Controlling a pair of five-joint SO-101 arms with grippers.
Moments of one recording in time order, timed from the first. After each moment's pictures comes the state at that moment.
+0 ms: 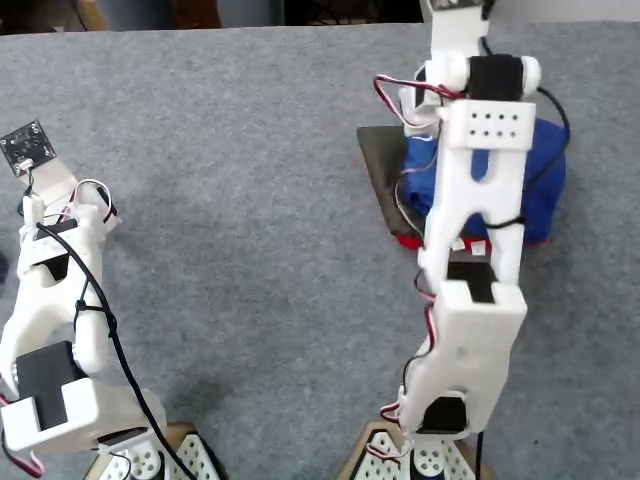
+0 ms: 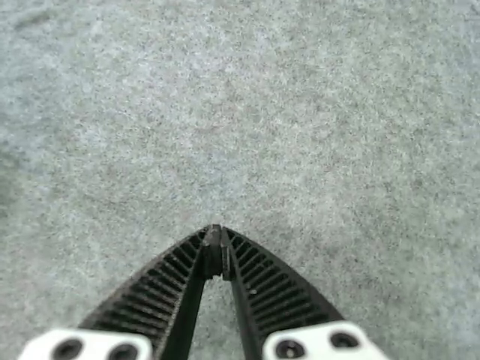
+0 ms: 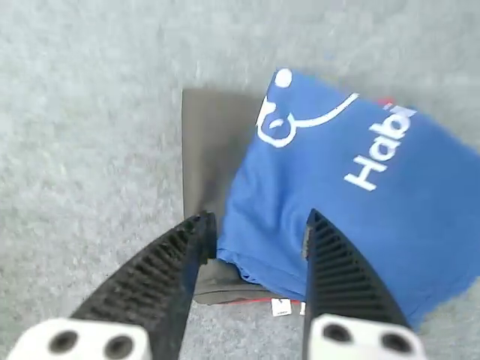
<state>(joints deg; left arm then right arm) -26.0 -4.6 41.9 16.5 10.2 1.7 24.8 -57.7 100.8 10.9</state>
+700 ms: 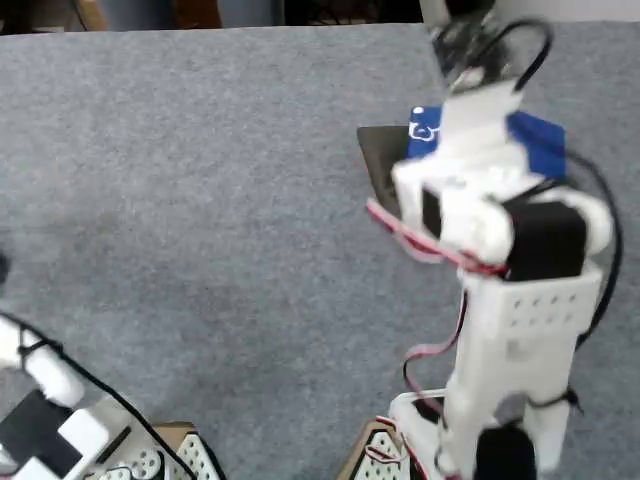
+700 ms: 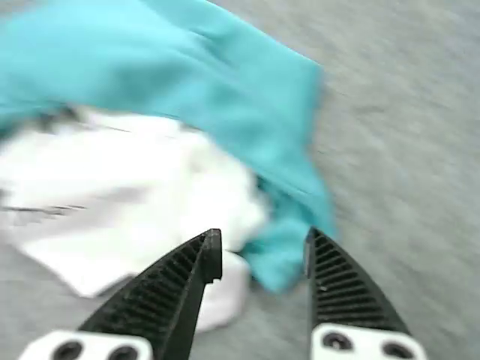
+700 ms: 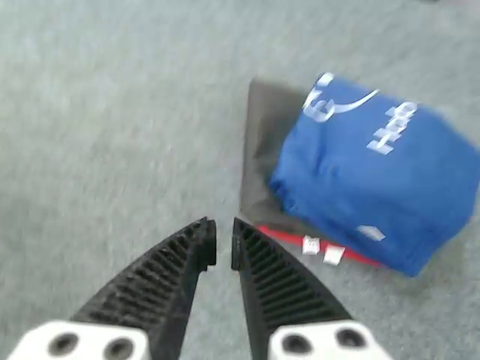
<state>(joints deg) -60.0 -15.5 31.6 34.4 -3.6 -6.9 -30.6 -8.4 98.8 11.6</state>
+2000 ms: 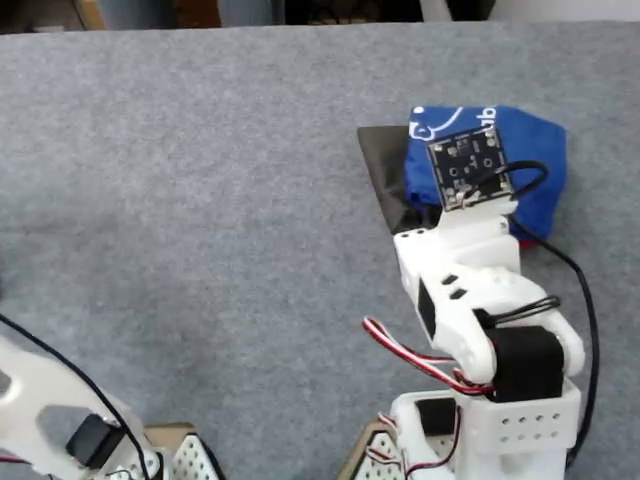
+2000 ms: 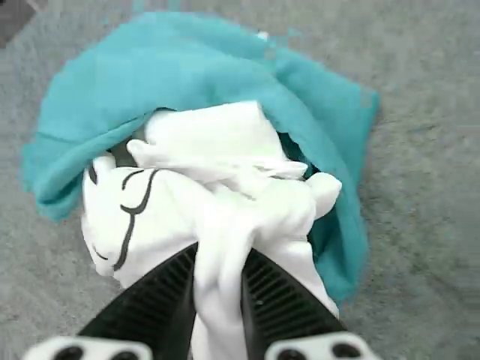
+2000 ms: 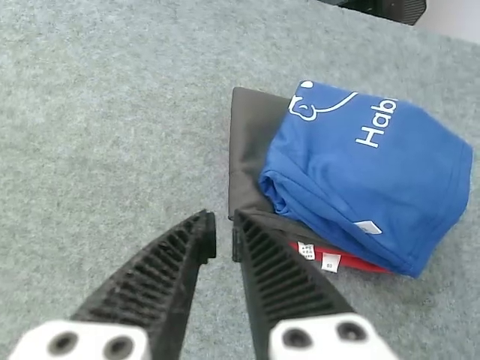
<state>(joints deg) -62.1 42.0 -77.2 98.7 -12.9 -4.4 -60.1 28.2 79.4 11.6</state>
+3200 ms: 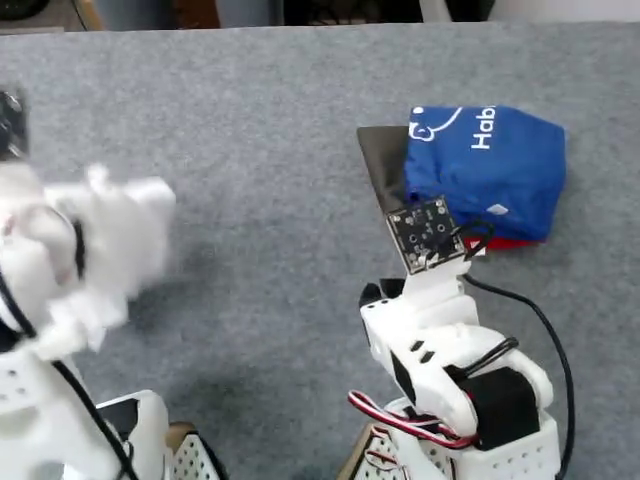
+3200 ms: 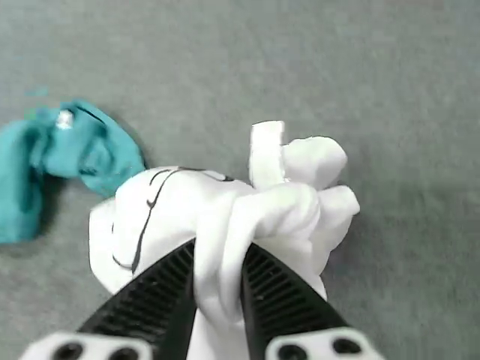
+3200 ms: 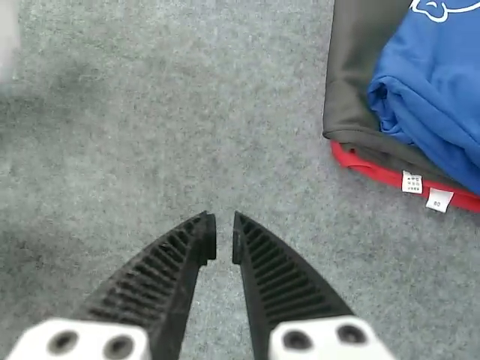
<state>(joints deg) -22.6 -46.1 2.5 100.8 -12.8 -17.6 -75.4 44.8 89.5 2.6</state>
